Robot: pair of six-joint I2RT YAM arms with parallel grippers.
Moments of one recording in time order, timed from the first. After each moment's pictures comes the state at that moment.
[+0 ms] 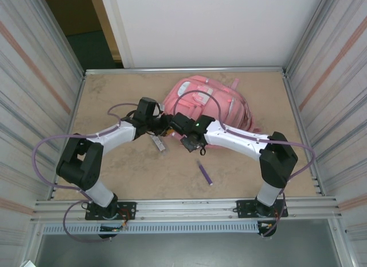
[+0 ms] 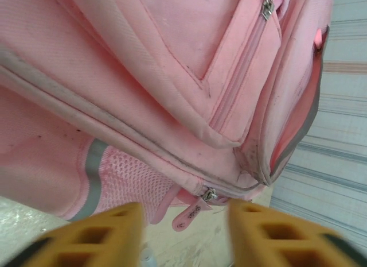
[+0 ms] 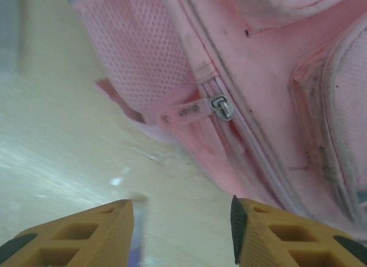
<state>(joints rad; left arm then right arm) -0.46 1.62 0.95 -0.11 0.53 -0.98 0.96 1.72 1.35 -0.94 0.37 0.23</state>
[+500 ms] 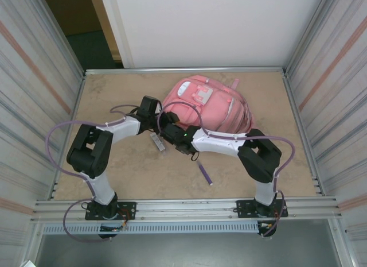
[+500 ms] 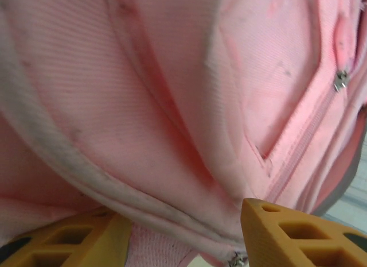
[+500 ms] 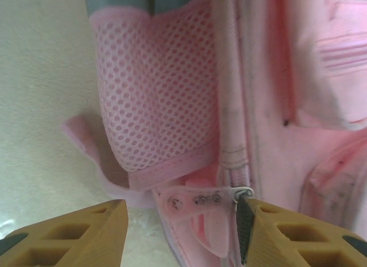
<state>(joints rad) -0.43 1.78 1.03 -0.11 0.47 -1.05 1.02 1.89 1.31 -0.72 0.59 -0.05</state>
